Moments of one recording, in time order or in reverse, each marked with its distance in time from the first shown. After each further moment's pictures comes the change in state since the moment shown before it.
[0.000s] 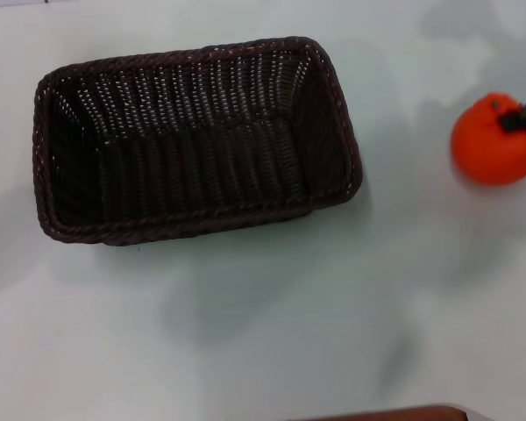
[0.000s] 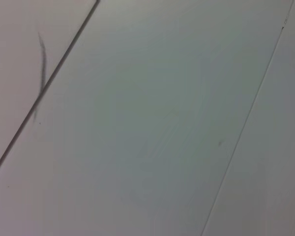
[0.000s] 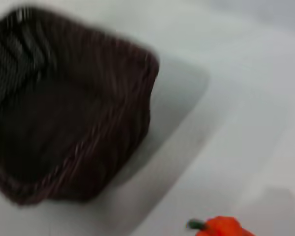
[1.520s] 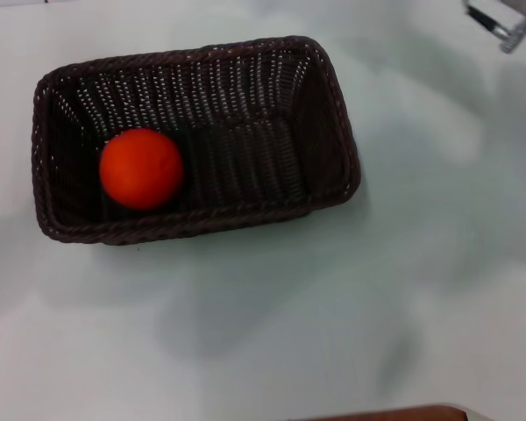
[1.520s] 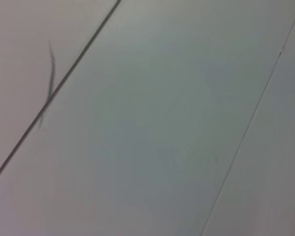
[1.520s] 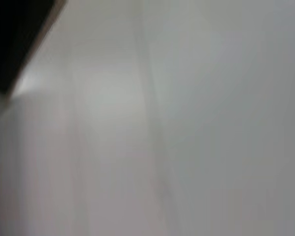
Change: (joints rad) left arm 0.041 -0.006 -0.004 -0.055 -0.057 0.053 0.011; right arm -0.006 0.166 -0.206 0.497 1.325 0.292 -0.702
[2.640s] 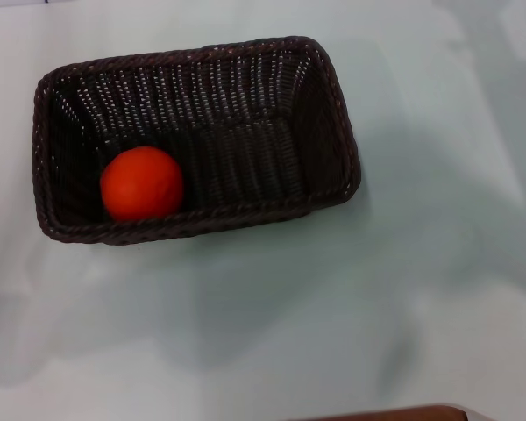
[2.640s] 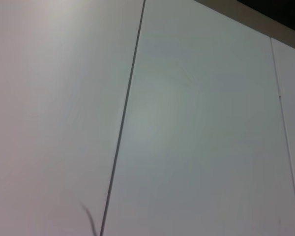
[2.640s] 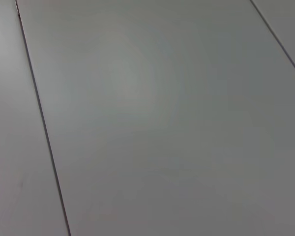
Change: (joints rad) left arm 0.028 -0.010 -0.023 -0.320 -0.307 0.128 0.781; right arm -0.067 0.008 0.239 0.393 0.500 -0.029 -0.563
